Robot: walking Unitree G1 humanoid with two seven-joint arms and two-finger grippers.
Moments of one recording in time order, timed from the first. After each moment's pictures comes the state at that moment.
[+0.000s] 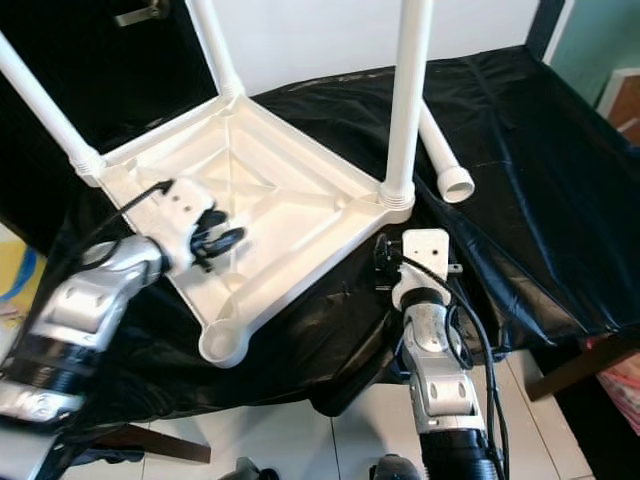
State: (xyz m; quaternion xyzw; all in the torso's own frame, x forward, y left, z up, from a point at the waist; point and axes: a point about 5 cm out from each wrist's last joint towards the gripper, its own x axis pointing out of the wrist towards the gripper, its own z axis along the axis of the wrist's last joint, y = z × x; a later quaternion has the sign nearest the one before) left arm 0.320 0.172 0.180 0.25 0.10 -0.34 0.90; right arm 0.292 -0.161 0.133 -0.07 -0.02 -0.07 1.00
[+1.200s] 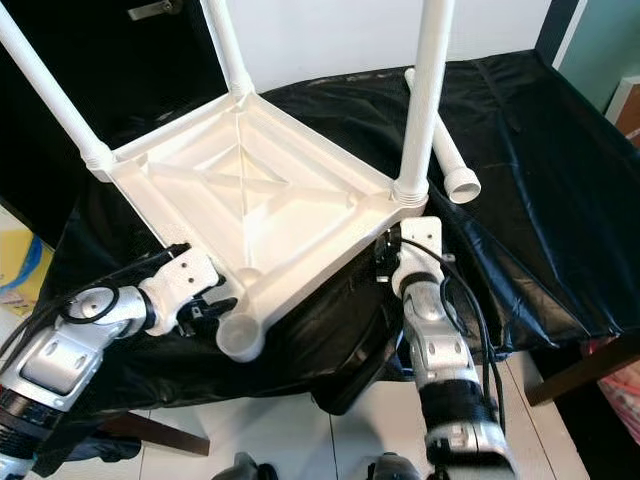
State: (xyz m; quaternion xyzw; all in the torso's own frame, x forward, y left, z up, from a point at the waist) left arm 0.273 0.139 0.145 0.32 0.15 -0.47 0.81; right arm 0.333 -0.160 0.124 -0.05 0.03 -0.03 1.00
